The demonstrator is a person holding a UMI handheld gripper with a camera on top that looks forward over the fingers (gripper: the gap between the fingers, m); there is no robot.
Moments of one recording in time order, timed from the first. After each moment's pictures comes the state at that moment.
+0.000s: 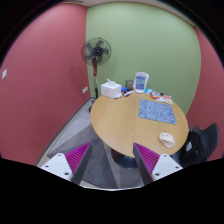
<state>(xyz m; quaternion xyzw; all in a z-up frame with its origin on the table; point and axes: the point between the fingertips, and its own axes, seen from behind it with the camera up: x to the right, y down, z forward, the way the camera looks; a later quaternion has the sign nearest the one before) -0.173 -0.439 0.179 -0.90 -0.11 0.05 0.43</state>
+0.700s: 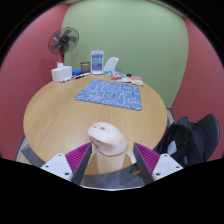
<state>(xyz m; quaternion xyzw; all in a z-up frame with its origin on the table) 0.115 -0.293 0.009 -0.91 -0.06 -0.02 0.41</state>
